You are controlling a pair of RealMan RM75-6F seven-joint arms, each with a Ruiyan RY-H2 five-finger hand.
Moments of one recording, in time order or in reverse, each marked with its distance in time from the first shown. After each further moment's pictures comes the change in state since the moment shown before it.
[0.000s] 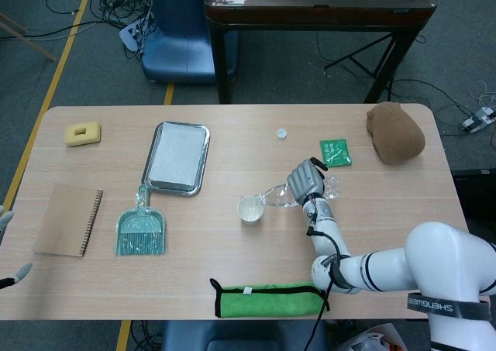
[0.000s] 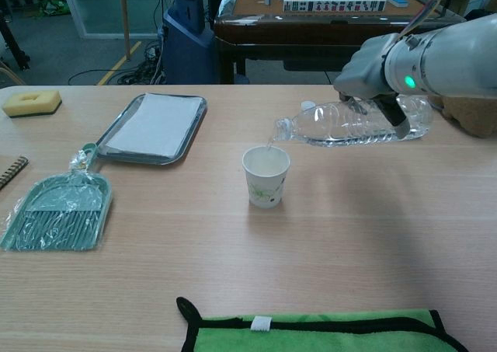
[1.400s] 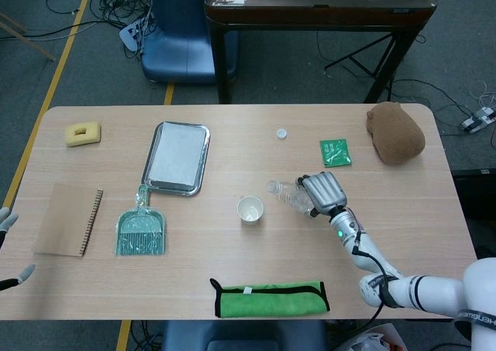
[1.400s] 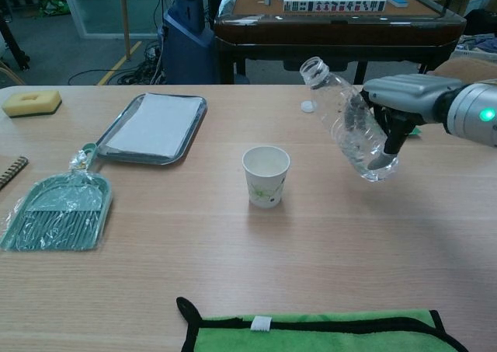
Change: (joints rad) left arm -0.007 -0.018 0.006 0.010 -0.001 -0.016 0.032; right arm -0.517 -0.041 0.084 0.229 -0.866 -0.114 1.066
